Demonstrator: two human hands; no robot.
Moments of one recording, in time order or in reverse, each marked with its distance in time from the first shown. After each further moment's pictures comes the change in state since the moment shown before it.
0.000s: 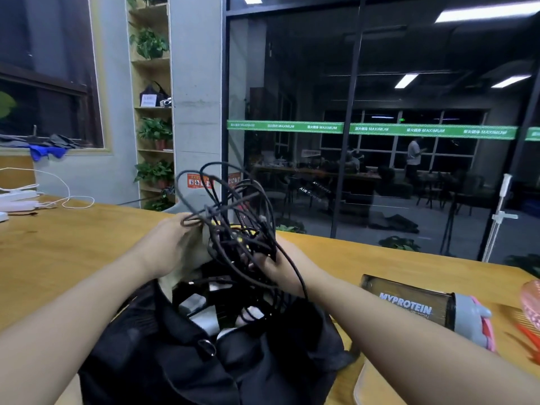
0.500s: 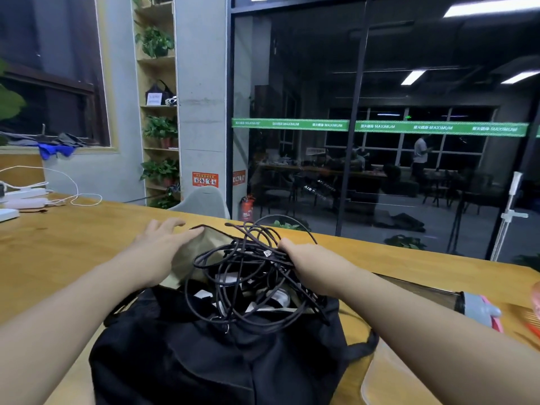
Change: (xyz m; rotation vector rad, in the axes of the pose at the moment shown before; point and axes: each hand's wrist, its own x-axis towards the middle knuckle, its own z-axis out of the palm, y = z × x) left_hand -0.020 -0.003 -0.008 0.350 -0.263 -0.250; right_hand -0.006 0.015 -0.020 -0.618 -0.291 0.193
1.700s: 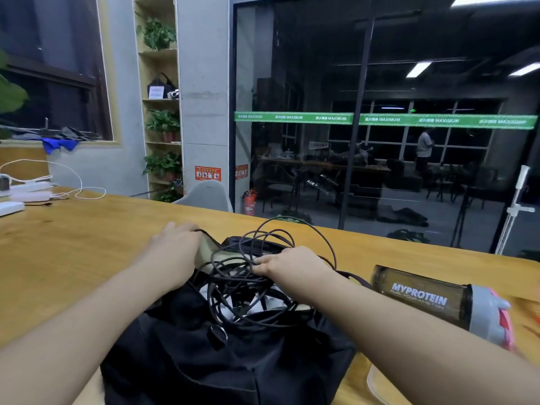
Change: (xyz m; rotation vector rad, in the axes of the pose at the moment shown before) left_hand -0.012 0.027 0.002 0.007 0.020 -0.033; right_hand 0.005 -0.038 0.015 -0.436 -0.023 -0.262
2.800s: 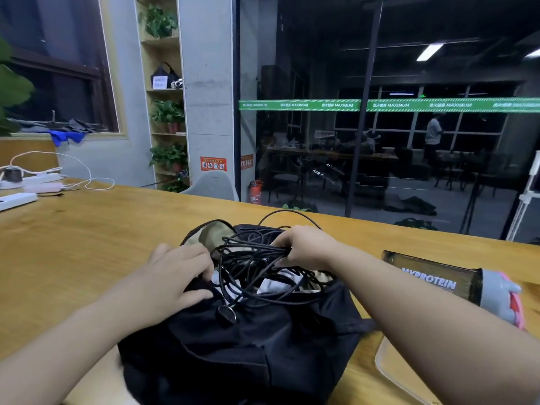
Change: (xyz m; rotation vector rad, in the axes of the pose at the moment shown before) left_hand -0.059 -0.030 0.020 -0.134 0.094 0.472; right_hand 0.016 0.023 0.017 0.664 -0.010 0.283
